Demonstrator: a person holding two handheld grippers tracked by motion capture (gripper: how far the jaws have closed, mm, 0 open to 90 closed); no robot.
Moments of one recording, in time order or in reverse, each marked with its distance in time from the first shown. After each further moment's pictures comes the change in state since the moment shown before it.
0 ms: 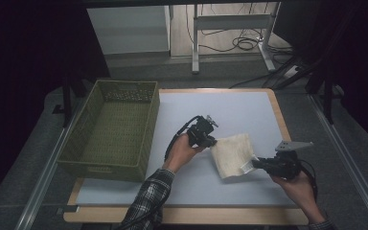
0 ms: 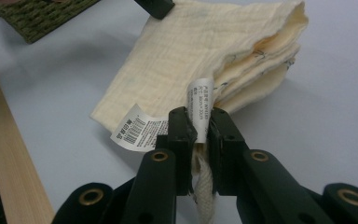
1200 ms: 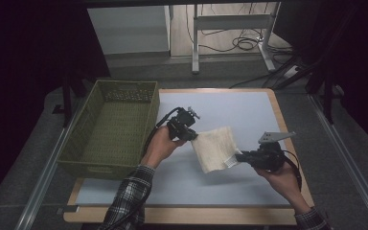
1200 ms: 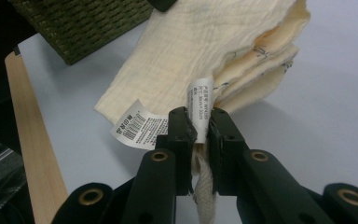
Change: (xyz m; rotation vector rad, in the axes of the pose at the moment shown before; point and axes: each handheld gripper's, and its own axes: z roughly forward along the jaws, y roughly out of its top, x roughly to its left) left arm 0.022 -0.016 -0.068 0.064 0.085 -0.040; right arm 0.030 0.044 0.024 -0.016 0.089 -0.055
